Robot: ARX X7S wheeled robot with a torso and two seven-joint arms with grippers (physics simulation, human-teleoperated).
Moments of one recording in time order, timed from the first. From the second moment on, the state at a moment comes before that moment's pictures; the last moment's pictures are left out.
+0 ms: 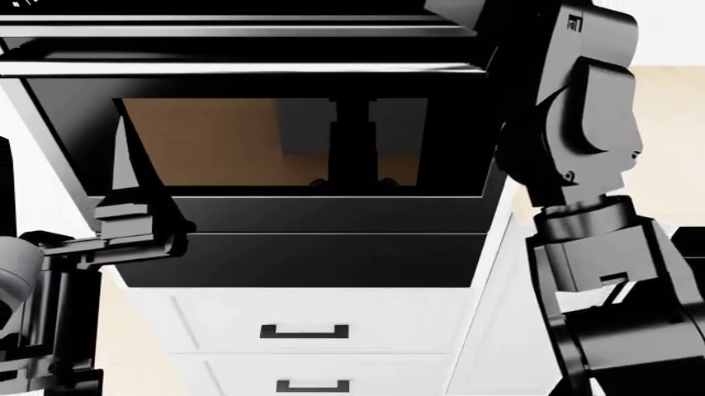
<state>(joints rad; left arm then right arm) -1.07 -1.17 1.44 0.74 -0.65 0.42 -1.37 1.38 0.13 -0.39 0.47 -1.17 0.48 -0.69</state>
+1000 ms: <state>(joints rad) -1.05 -1.18 1.41 0.74 -0.66 0.41 -1.36 1.43 0.14 -0.42 0.55 -1.14 0.49 -0.64</state>
